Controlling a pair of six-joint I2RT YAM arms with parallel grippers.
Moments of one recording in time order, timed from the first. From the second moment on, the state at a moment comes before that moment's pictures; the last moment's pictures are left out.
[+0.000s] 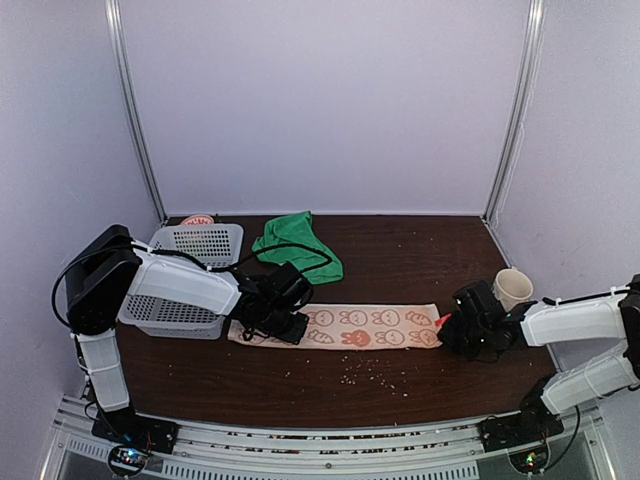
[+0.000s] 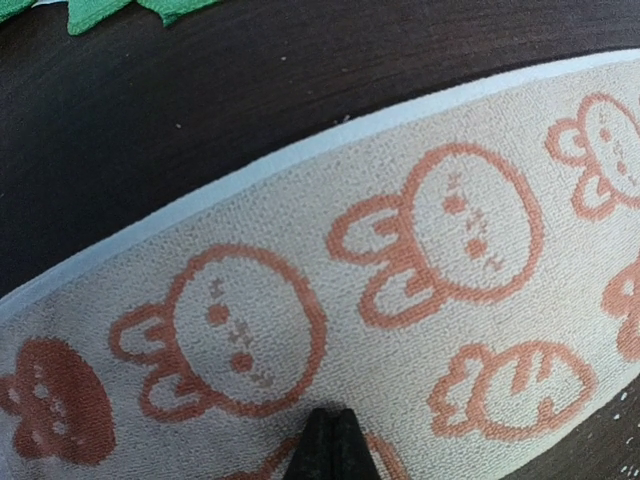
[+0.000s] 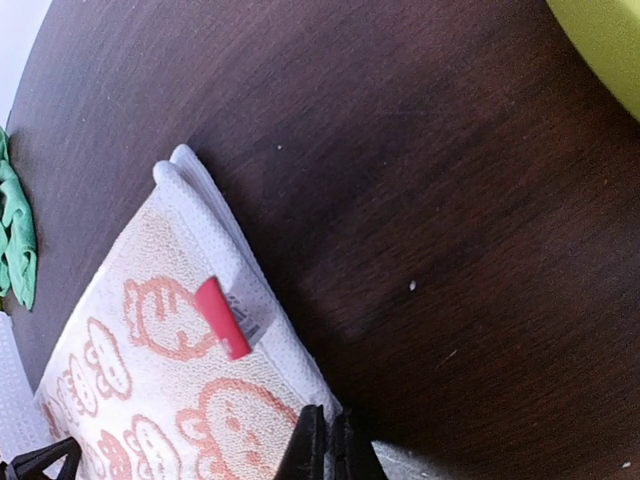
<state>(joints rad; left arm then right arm) -0.94 1.91 1.12 -0.32 -0.18 -0.47 0.58 1.26 0.40 -0.11 0.15 1.25</state>
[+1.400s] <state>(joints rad) -0.94 1.91 1.27 -0.61 -0.23 -0.46 0.58 1.09 0.66 -0.48 0.35 0.73</state>
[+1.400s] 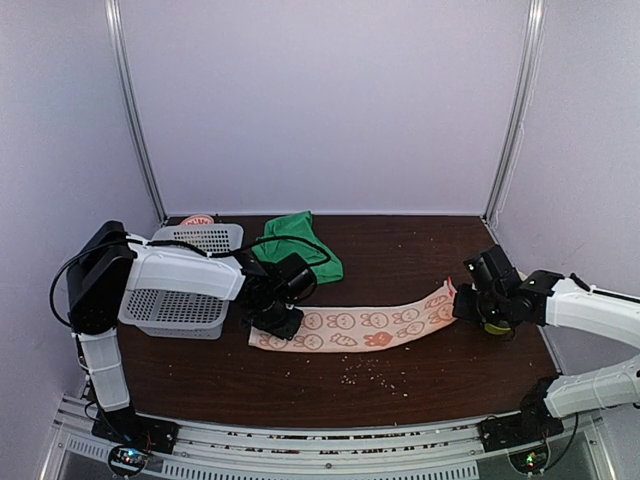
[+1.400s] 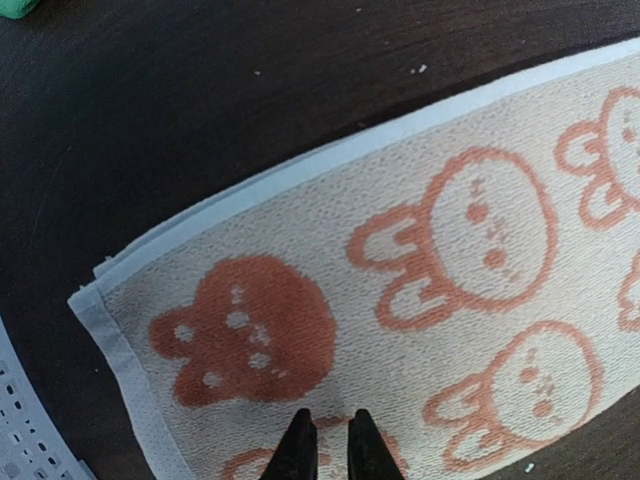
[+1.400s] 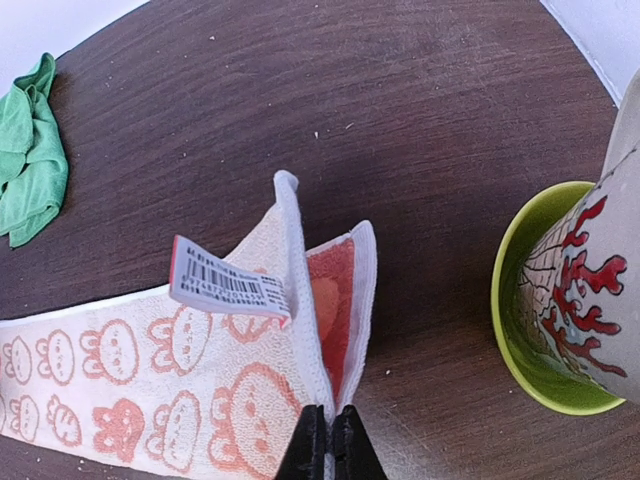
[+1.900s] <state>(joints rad) -0.94 1.93 1.23 -0.57 -0.17 -0.50 0.58 1.07 0.69 -0.50 0.36 0.66</state>
